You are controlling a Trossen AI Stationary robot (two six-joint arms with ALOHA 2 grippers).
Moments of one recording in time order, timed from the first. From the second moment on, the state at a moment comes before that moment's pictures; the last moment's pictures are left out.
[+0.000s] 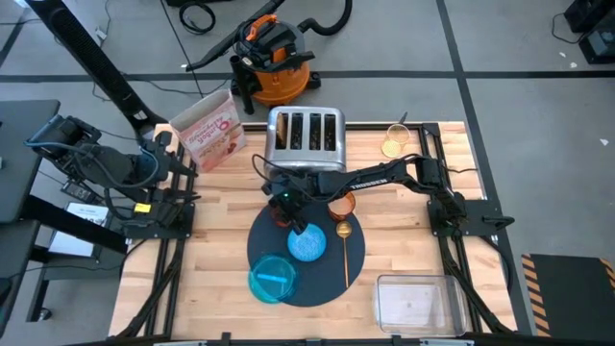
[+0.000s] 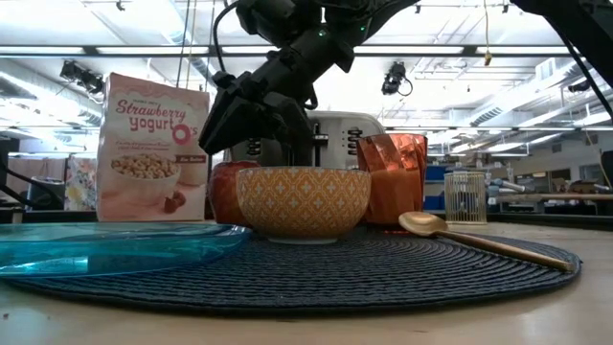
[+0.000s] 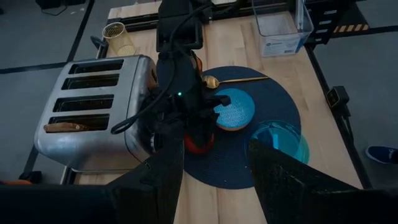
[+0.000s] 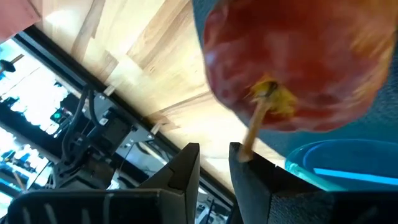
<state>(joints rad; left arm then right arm) -0.52 1.13 1.96 -1.56 -0.45 -0.25 -0.02 2.16 1.69 -0.26 -0.13 2.31</state>
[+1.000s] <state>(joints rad) -0.52 1.12 1.96 -1.50 -0.45 -0.24 0.09 2.16 2.02 -0.21 0.15 1.95</state>
